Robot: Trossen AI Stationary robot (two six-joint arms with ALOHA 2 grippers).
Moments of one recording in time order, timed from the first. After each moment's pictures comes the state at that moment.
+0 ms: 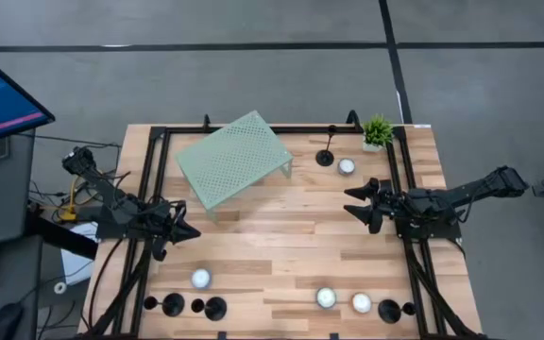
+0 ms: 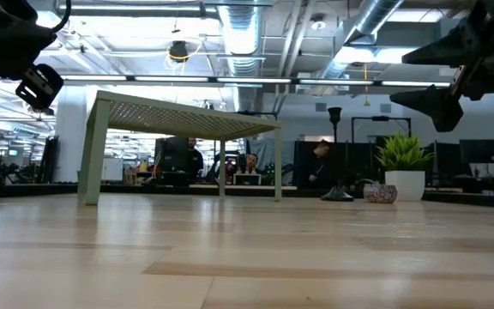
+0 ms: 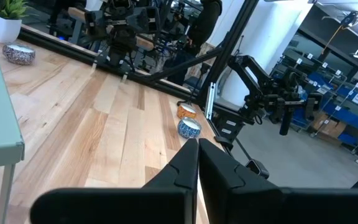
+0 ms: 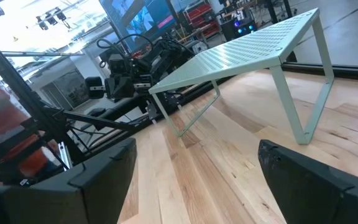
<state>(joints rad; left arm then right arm) -0.74 0.00 0.01 0.14 -0.52 -0.40 0.27 0.29 0.00 0.26 0.47 0.50</state>
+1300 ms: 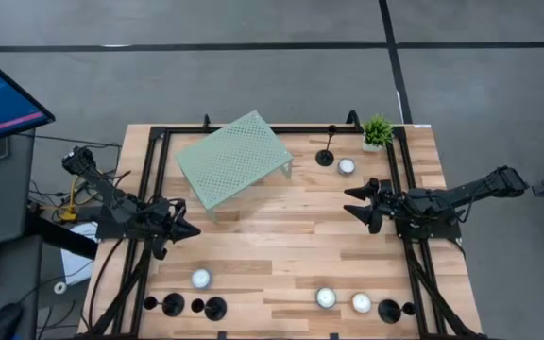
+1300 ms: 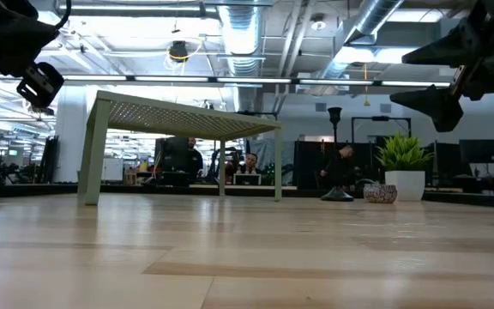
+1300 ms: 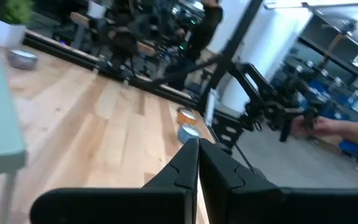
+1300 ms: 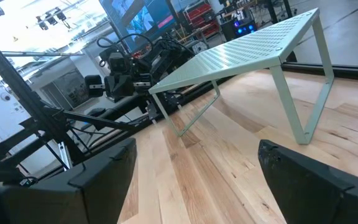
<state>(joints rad) -0.73 0.01 0.01 0.18 -0.55 -0.40 0.27 0.29 0.00 0.26 0.47 0.49</state>
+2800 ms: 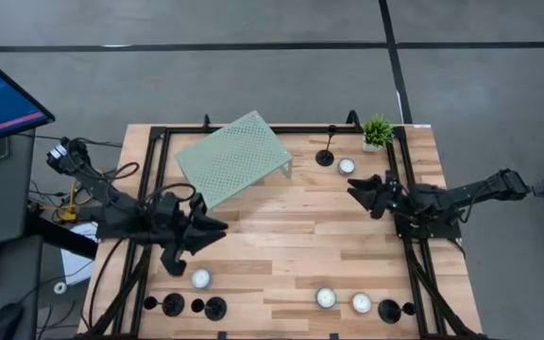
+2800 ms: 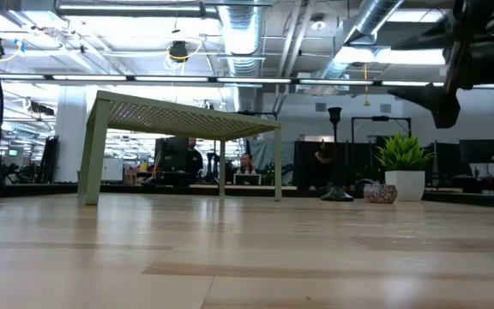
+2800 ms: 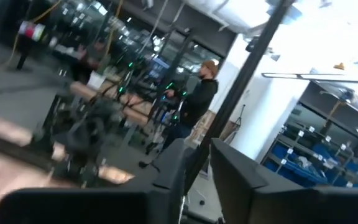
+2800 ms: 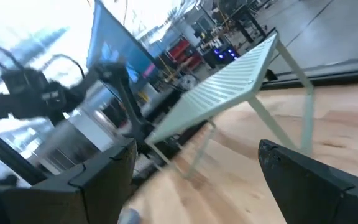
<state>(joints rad) -0.72 0.89 0.90 0.50 -0.64 -0.22 0.23 0.29 0.02 0.38 0.58 0.70</state>
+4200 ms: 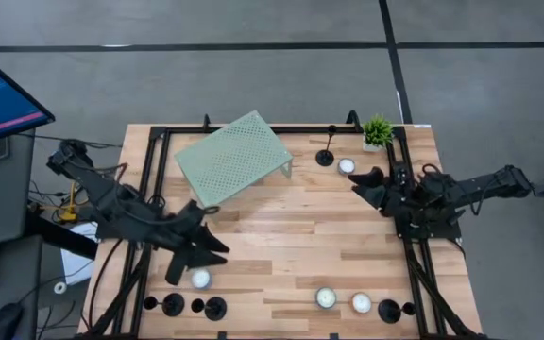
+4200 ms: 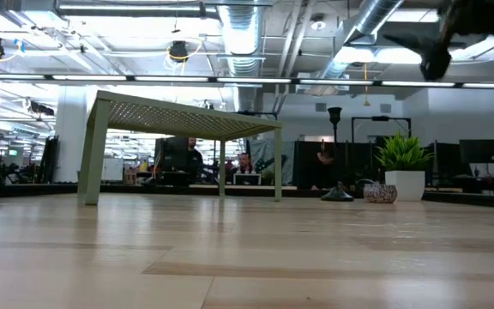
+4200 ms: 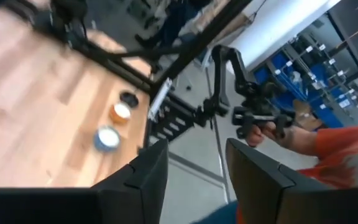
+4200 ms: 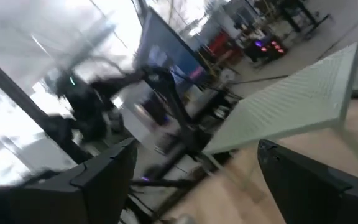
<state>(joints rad) -0.69 0.97 1.27 -0.37 -0.39 -0.77 0.23 0.41 0.30 0.27 0.42 0.64</state>
